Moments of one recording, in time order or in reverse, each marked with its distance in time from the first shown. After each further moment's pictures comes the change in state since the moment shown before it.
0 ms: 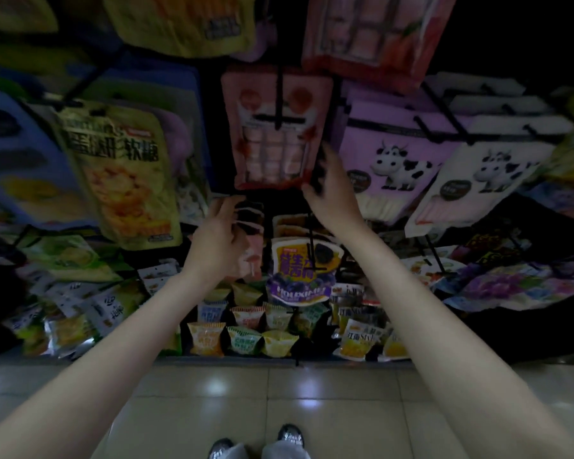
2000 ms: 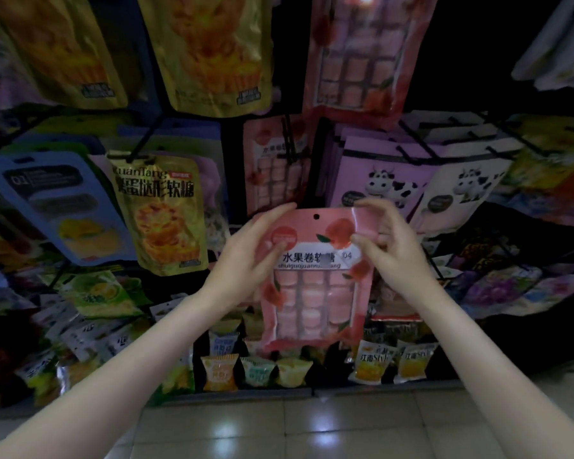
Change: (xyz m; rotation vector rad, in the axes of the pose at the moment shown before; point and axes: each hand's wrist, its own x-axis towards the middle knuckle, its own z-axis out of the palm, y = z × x) left_hand -0.028 0.056 -0.055 -0.234 -0.080 0.370; right_hand -0.100 -0.055 -0.066 0.100 0.061 -0.069
